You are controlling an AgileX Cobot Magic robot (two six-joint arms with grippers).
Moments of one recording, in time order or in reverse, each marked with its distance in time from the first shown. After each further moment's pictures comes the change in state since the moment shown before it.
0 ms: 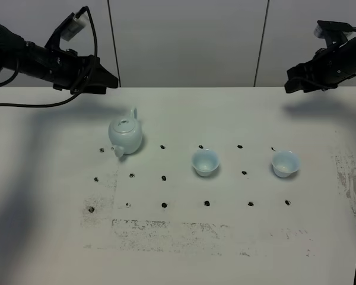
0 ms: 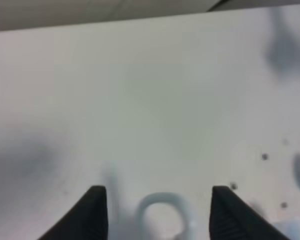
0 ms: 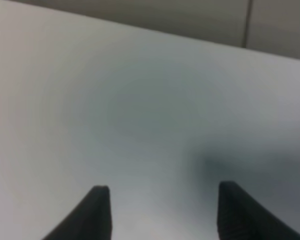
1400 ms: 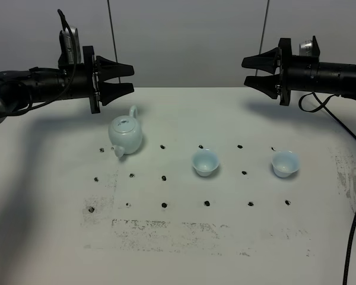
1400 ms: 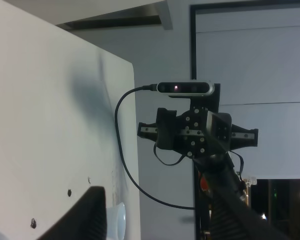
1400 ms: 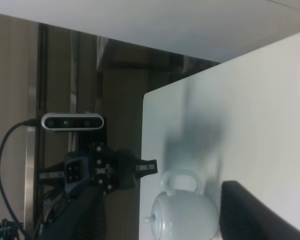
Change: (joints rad) left arm 0.004 0.003 0.357 -0.699 -0.002 0.038; right arm 0.000 0.031 0.310 1.071 0.039 -0.039
